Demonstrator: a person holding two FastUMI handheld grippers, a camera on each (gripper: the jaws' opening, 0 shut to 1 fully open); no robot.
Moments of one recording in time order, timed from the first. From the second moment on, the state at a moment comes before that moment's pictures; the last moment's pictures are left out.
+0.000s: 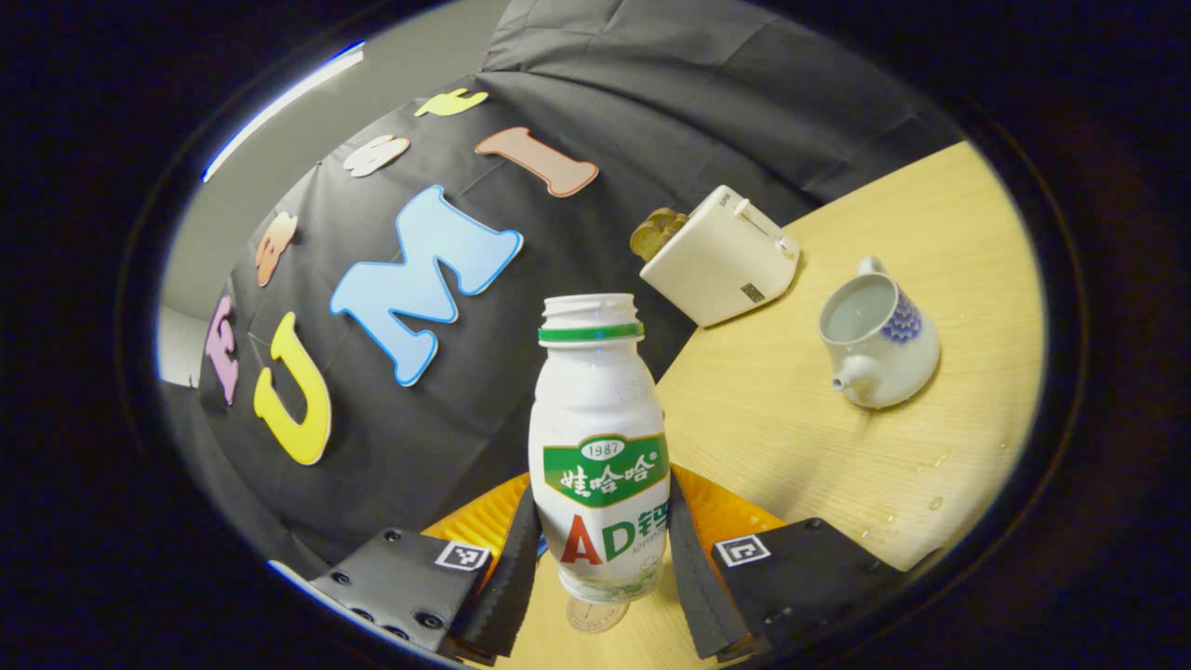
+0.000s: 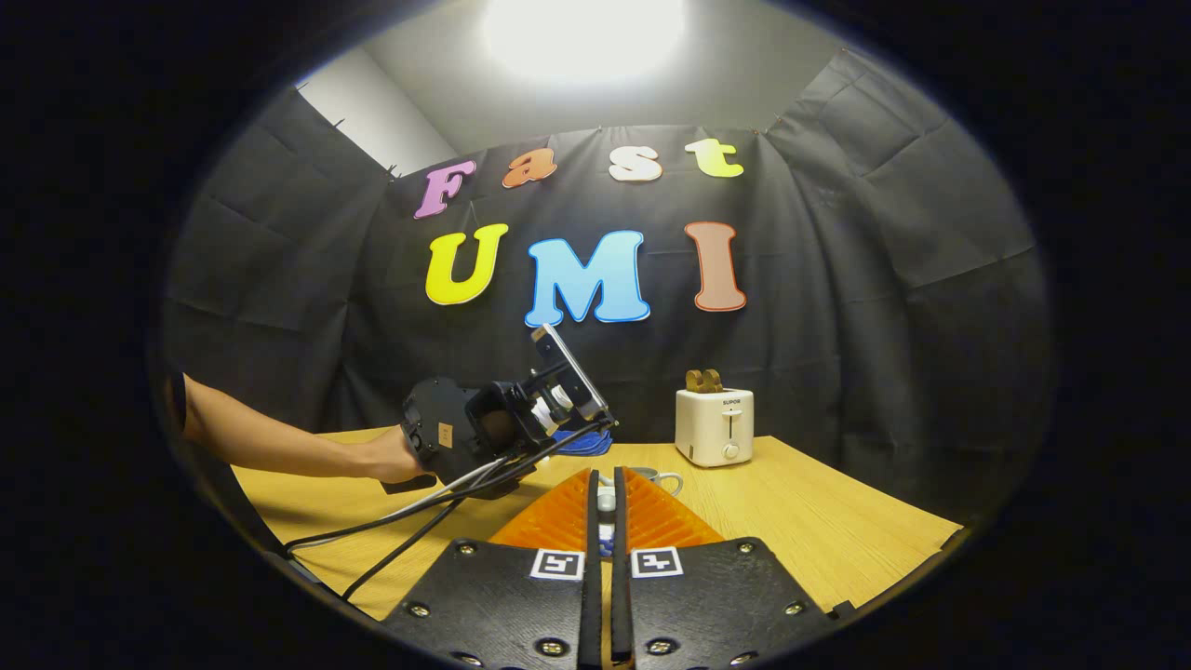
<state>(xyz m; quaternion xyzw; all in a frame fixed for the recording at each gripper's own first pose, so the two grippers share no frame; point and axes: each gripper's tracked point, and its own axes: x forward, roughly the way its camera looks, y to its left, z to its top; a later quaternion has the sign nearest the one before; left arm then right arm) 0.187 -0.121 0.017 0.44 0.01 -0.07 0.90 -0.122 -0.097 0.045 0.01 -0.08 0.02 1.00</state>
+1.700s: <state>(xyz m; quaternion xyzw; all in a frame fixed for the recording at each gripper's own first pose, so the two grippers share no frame) 0.194 -0.178 0.028 0.74 -0.03 -0.07 0.67 -0.130 -0.096 0.046 0.02 -0.08 0.04 1.00</state>
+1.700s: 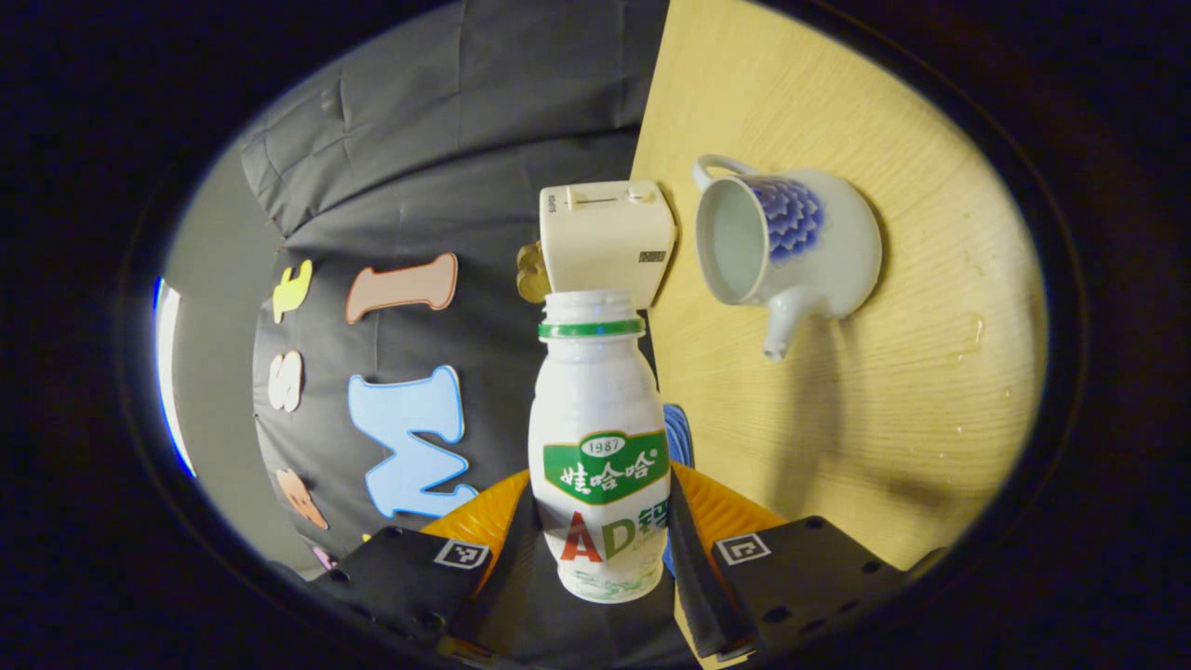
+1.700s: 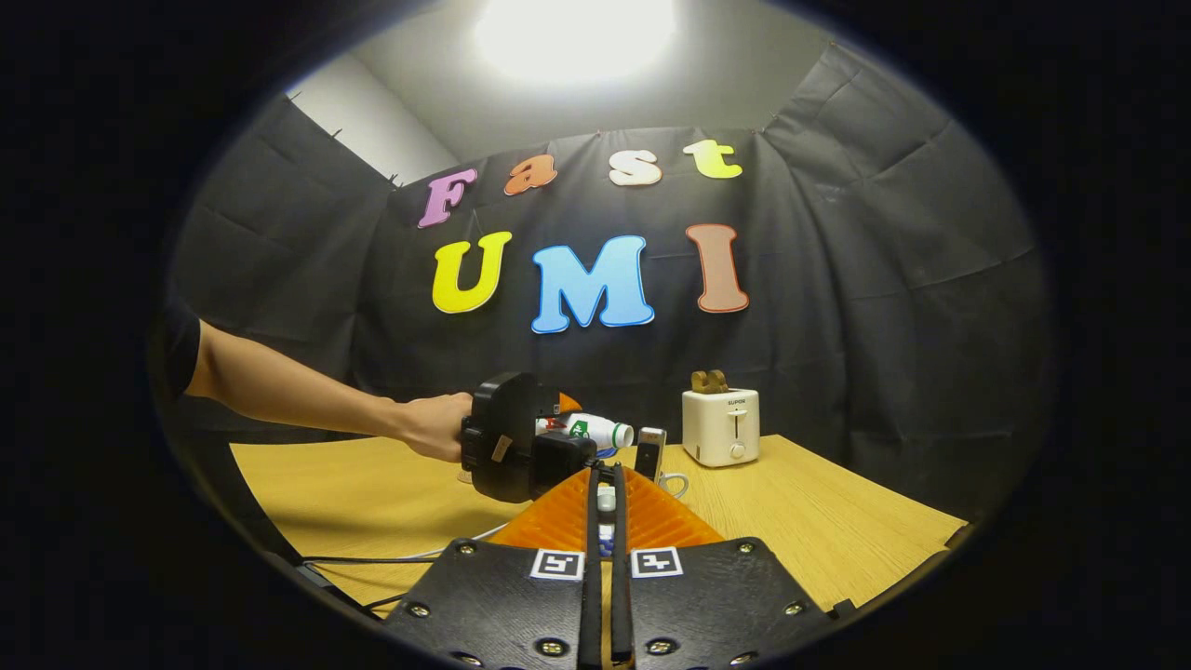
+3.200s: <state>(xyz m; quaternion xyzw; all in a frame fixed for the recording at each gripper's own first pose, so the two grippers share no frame) 0.196 -0.185 0.039 0.81 -0.07 -0.05 0.59 -0.129 -0.099 0.048 0.02 -0.08 0.04 1.00</state>
